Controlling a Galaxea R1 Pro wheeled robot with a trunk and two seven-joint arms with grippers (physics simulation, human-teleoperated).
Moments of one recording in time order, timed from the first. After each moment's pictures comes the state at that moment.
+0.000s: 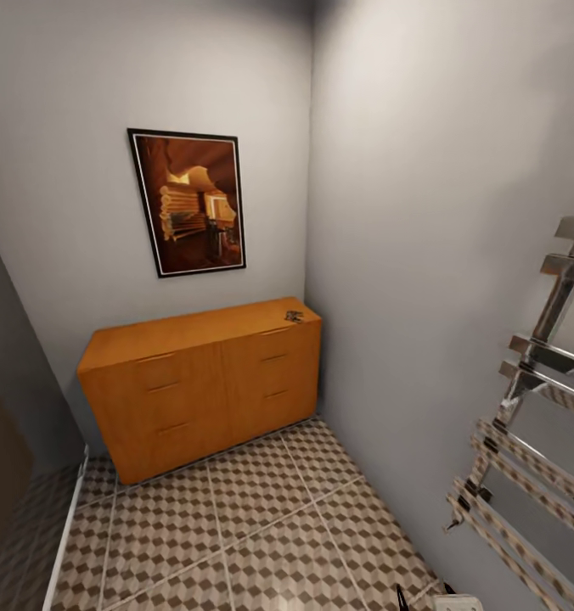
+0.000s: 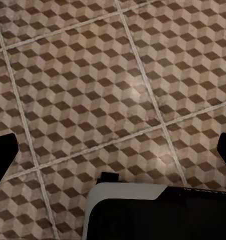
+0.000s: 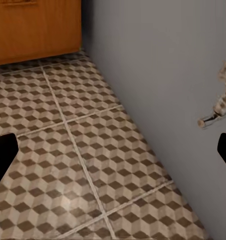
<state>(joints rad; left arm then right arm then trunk) -0.15 0.02 -0.36 -0.09 0.44 -0.41 0.05 -0.34 -0.06 0.05 -0.02 0.01 -0.82 -0.07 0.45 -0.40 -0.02</state>
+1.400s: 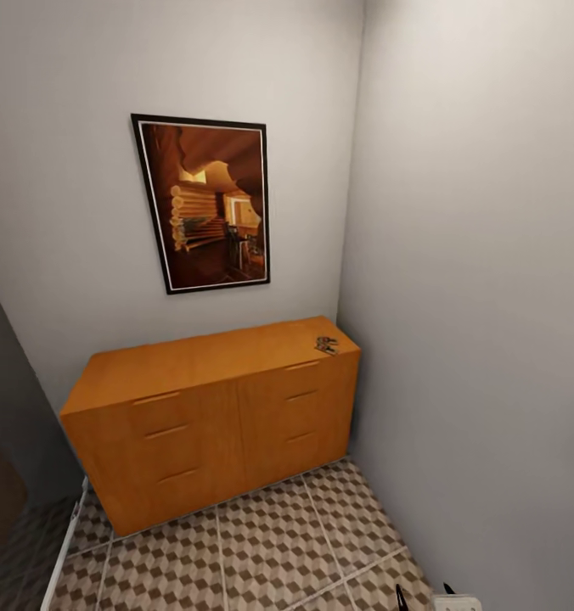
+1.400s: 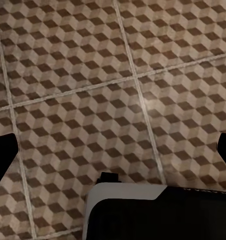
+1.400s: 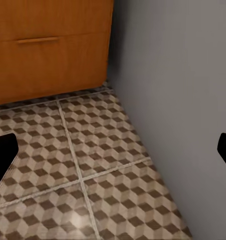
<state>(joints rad) -0.15 0.02 -0.36 -0.09 0.44 -0.41 0.05 -0.34 -0.06 0.05 -0.02 0.01 -0.82 -0.07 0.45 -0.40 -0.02</state>
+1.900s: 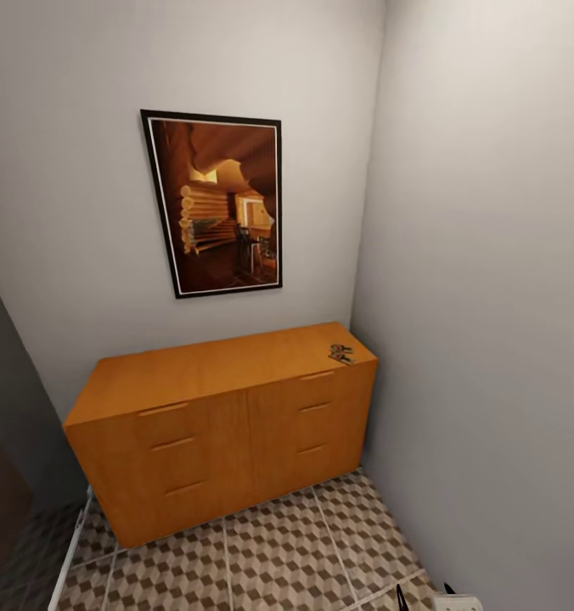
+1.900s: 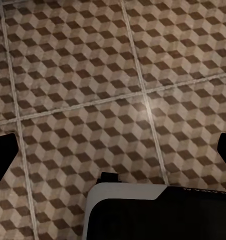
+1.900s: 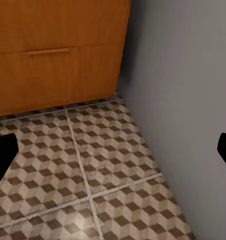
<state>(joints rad) -0.15 0.02 -0.36 -0.09 0.44 -0.41 0.05 -0.34 -0.06 0.05 -0.02 0.01 -0.82 -0.07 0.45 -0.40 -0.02</state>
